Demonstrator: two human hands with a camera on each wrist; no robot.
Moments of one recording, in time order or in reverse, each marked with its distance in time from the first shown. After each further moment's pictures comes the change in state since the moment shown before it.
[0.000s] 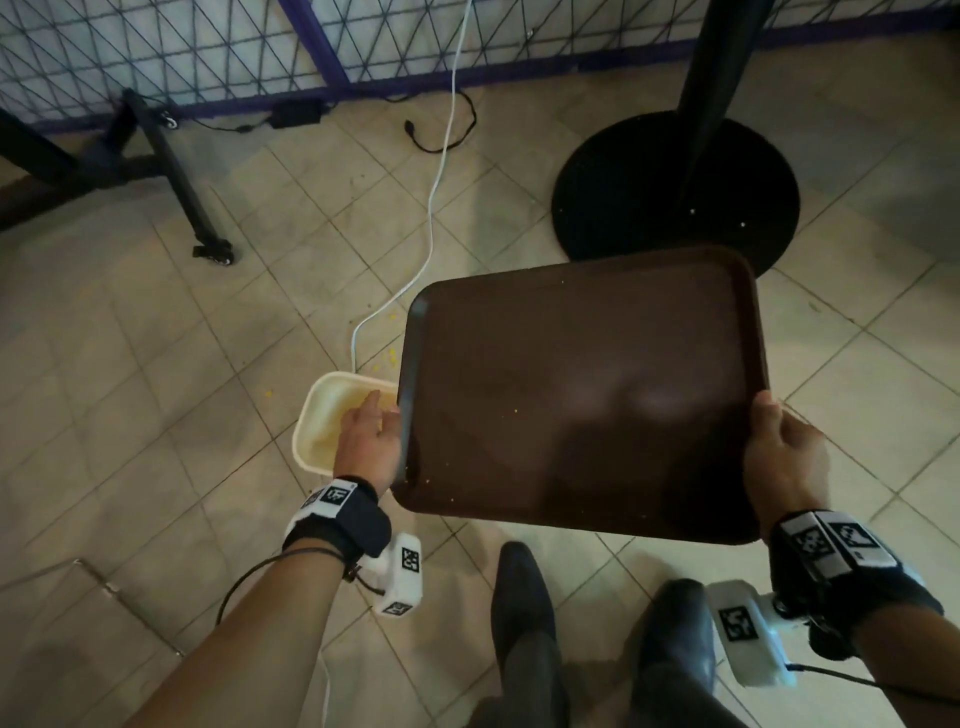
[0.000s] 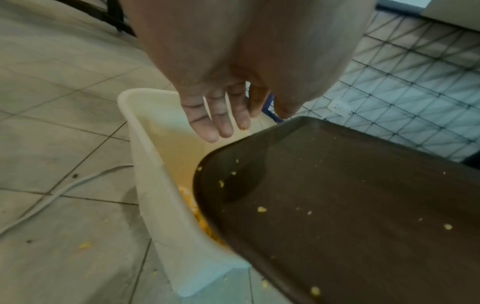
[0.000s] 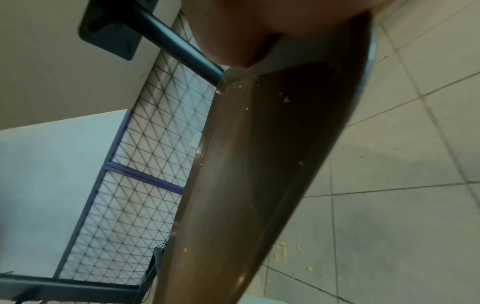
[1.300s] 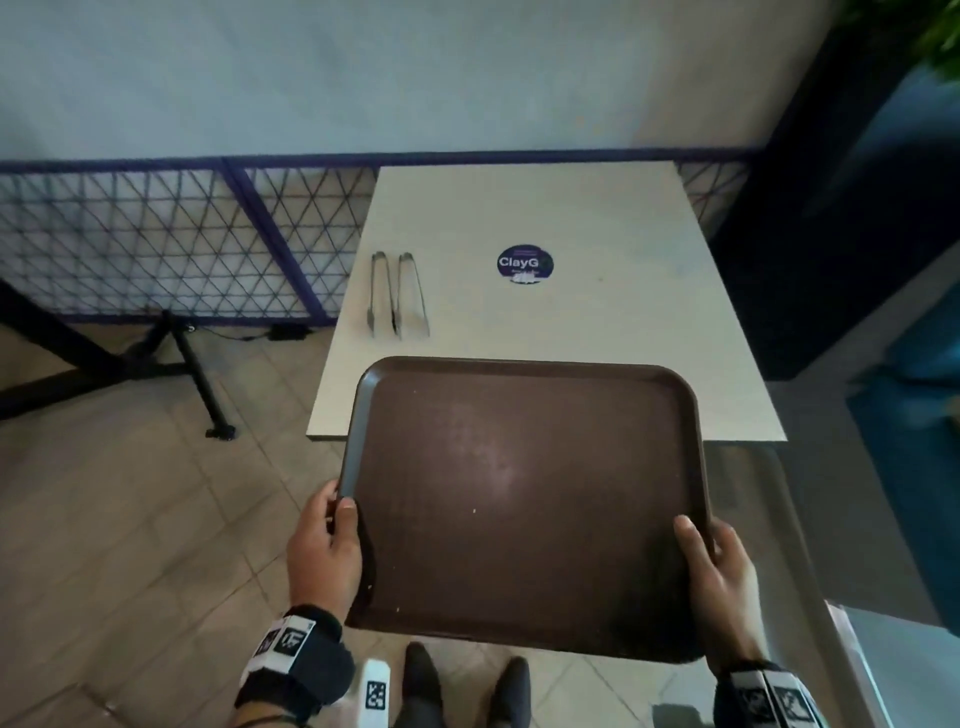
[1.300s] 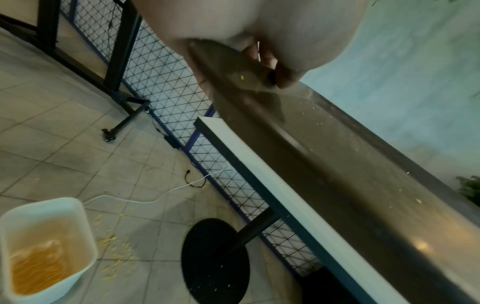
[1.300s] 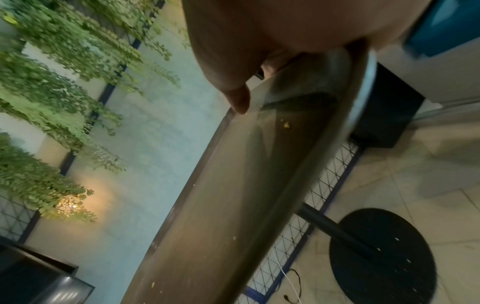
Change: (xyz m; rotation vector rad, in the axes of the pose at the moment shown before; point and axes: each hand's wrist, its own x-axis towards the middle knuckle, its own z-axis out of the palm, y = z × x) left_hand -0.348 0.367 -0.301 -0.301 0.274 0.254; right_hand -0.169 -0.298 -0.440 0.276 0.018 -0.157
